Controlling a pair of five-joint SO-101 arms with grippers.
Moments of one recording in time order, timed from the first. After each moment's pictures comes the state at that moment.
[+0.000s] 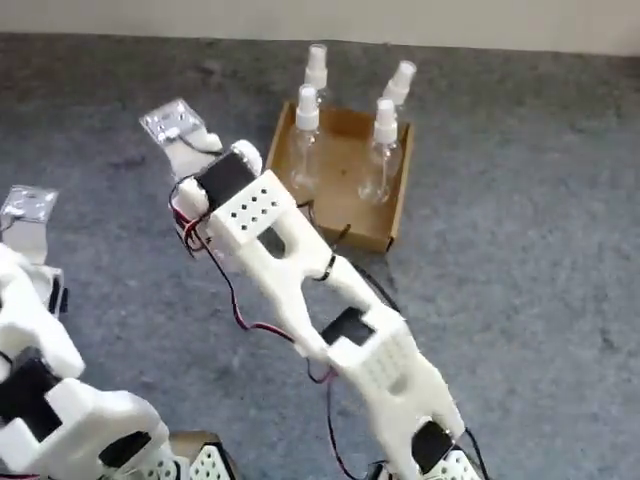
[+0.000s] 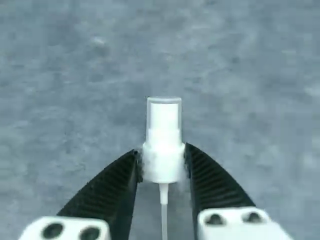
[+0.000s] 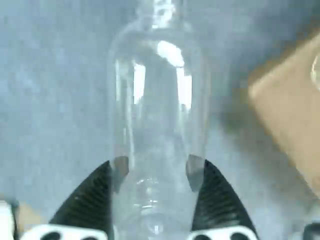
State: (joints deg) left arm -48.6 -3.4 34.3 53.0 -42.5; right arm -47.7 31.1 -47.3 100.0 -2.3
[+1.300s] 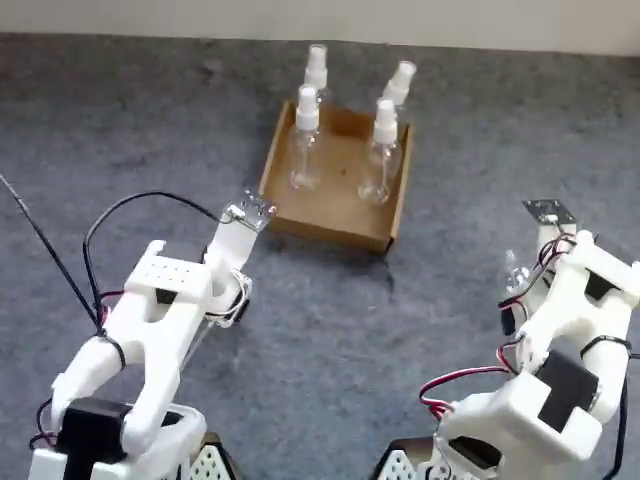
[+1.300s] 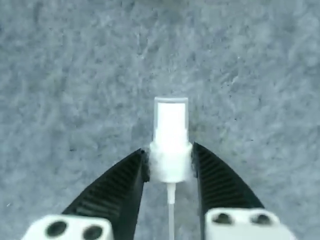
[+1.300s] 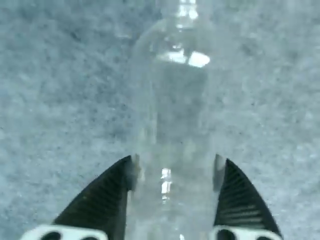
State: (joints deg) left arm 3.8 -18.2 51.1 57.3 -14.5; right arm 32.8 1.1 26.9 67.5 44.7
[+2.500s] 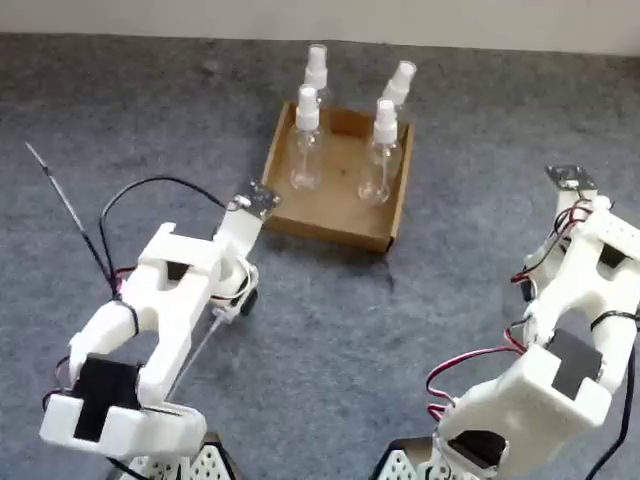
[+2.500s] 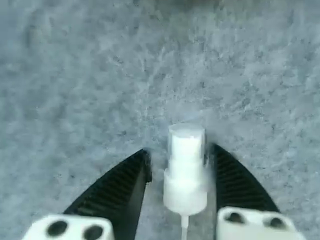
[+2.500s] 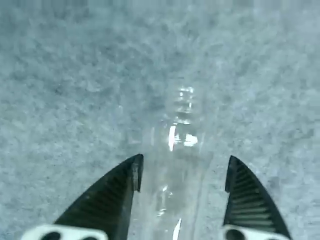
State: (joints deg) left arm 3.8 -4.1 43.0 55.0 -14.1; right arm 31.7 9.9 8.0 74.2 41.2
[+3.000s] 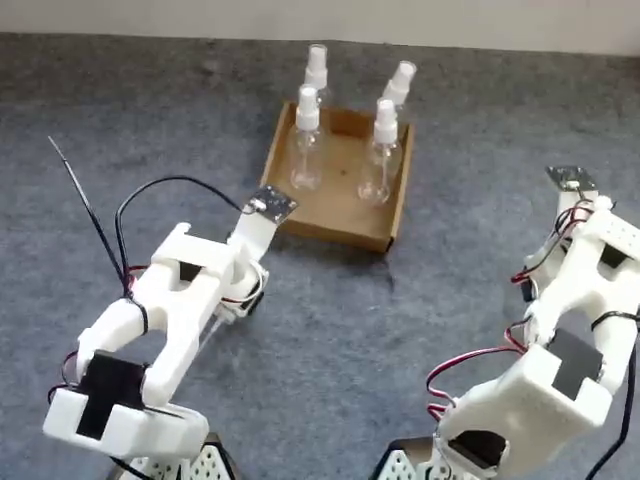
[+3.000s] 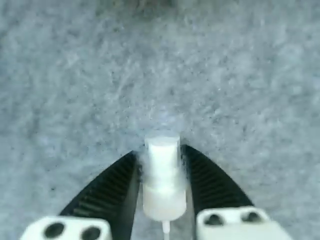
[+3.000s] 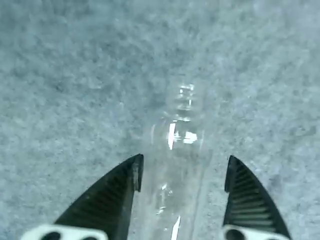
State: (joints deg) left arm 5.1 -3.4 42.4 55.0 -14.0; right arm 31.8 9.9 8.0 74.2 41.2
